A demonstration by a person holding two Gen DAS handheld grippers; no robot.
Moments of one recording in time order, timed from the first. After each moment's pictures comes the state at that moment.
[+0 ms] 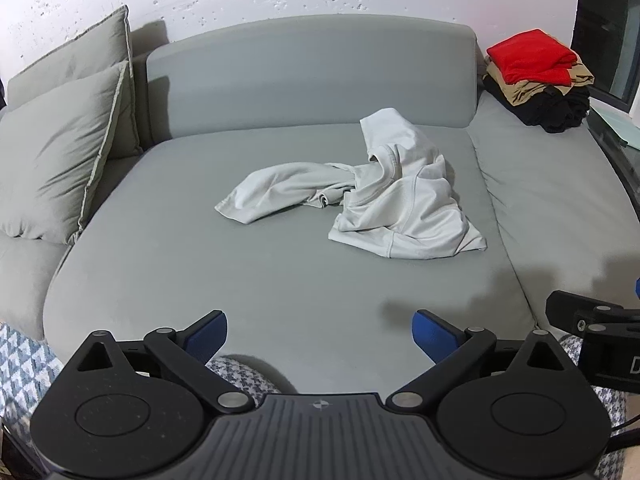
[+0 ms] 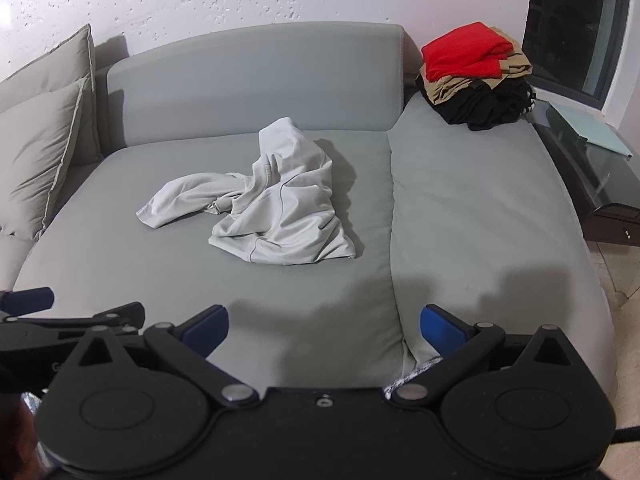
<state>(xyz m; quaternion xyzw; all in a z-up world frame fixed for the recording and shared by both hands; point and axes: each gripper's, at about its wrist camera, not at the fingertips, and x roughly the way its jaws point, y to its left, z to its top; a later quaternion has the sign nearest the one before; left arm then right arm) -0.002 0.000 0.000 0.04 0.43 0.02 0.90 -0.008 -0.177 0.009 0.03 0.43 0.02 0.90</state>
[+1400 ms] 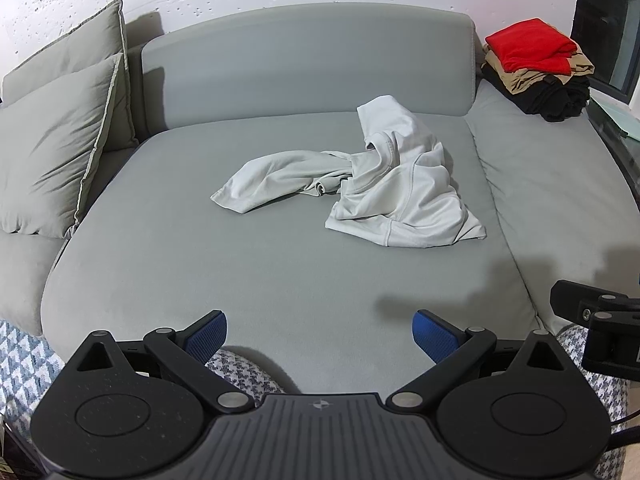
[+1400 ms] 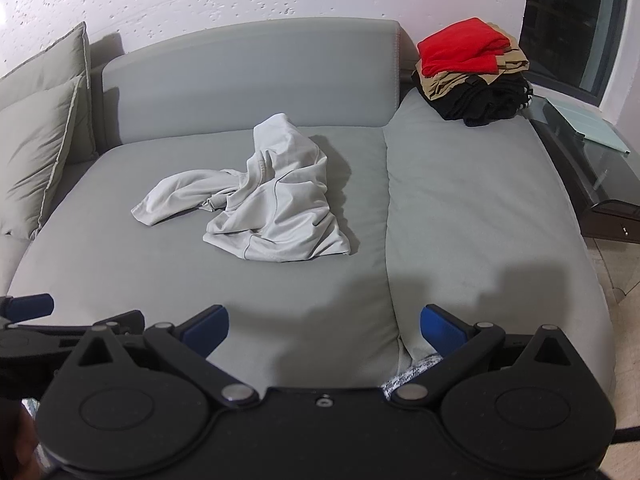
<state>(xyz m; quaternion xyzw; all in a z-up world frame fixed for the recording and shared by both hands) 0.004 -0.003 -0.006 0.05 0.45 0.02 0.89 -0.008 -0.177 0.005 0.03 0.44 0.02 0.90</state>
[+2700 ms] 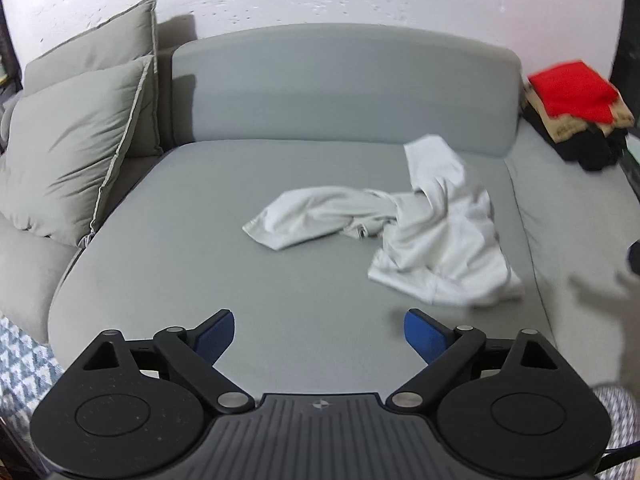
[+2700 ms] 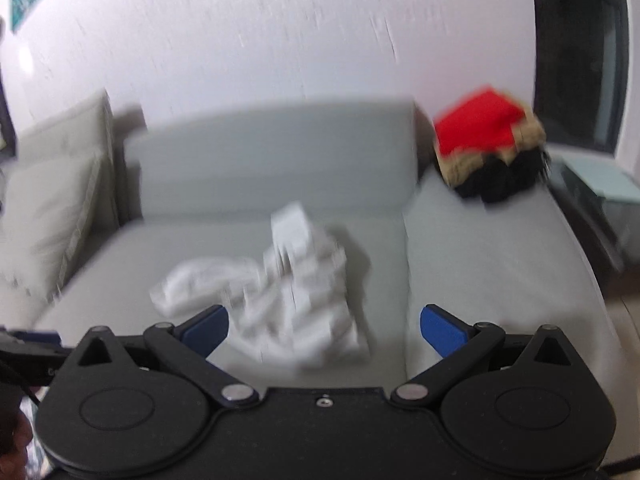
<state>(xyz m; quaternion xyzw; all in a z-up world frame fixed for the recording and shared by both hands) 0.059 0.044 0.006 0.00 0.42 0.05 0.90 0.028 -0.193 0.028 0.06 0.30 0.06 0.95</state>
